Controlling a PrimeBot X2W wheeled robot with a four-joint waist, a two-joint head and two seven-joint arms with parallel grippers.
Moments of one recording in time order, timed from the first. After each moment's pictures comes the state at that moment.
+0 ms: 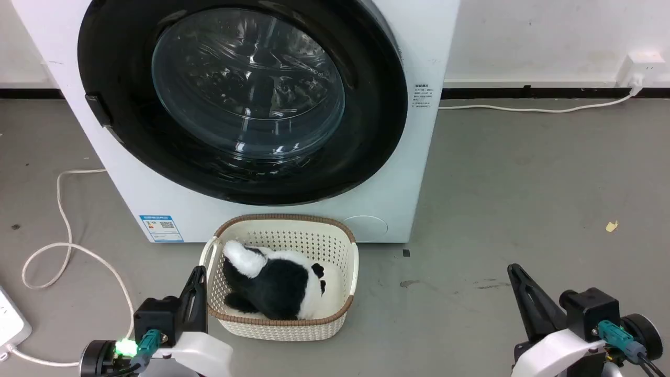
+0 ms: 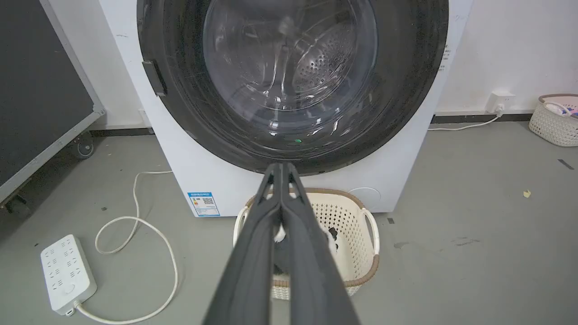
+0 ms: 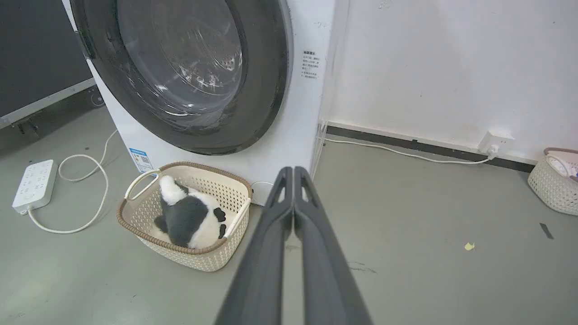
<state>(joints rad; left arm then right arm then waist) 0.02 0.05 0.00 0.00 -0.01 0.00 0.00 0.01 -0.06 0.00 0.00 0.01 0.13 0.00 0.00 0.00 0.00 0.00</state>
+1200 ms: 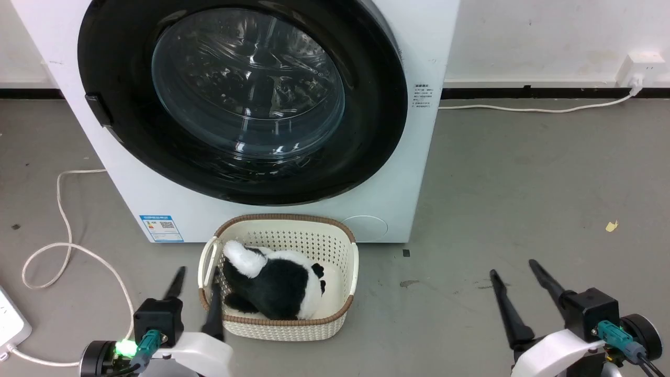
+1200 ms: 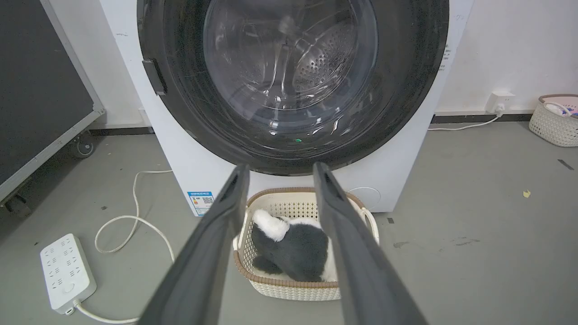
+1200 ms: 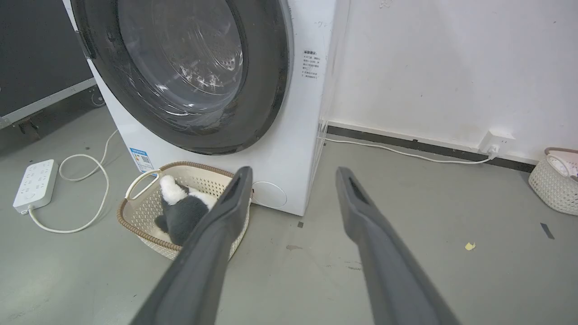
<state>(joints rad) 0.02 0.05 0.00 0.00 -0.01 0.00 0.00 0.01 -0.06 0.00 0.00 0.01 0.13 0.00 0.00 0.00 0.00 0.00</state>
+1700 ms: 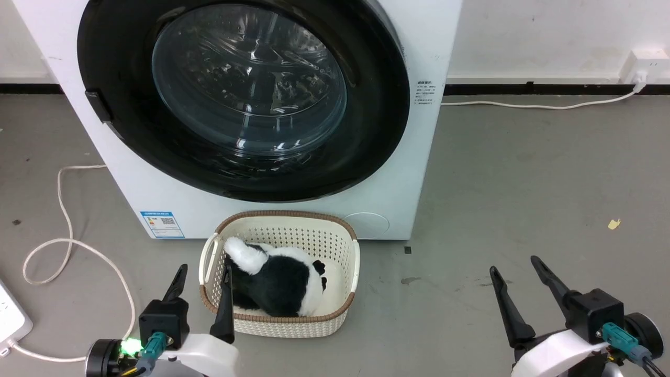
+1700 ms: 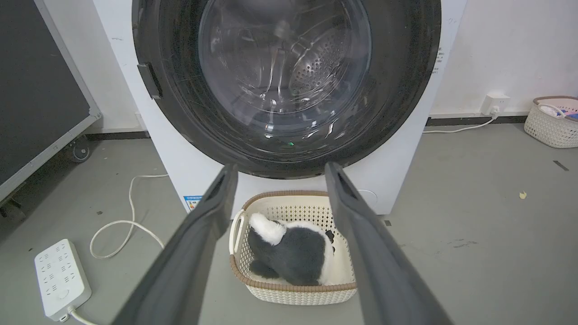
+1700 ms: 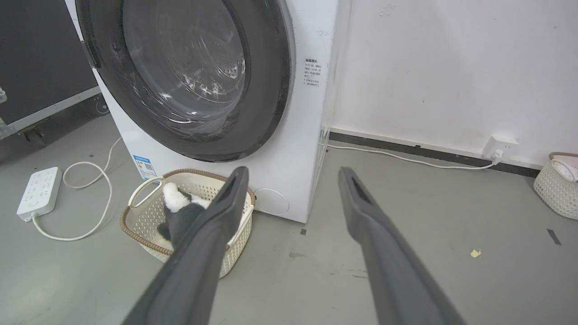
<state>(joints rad) 0.02 0.05 -0.02 0.00 -0.01 0.01 -0.03 0.01 -0.06 0.00 0.00 0.02 0.13 -0.03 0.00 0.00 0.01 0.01</state>
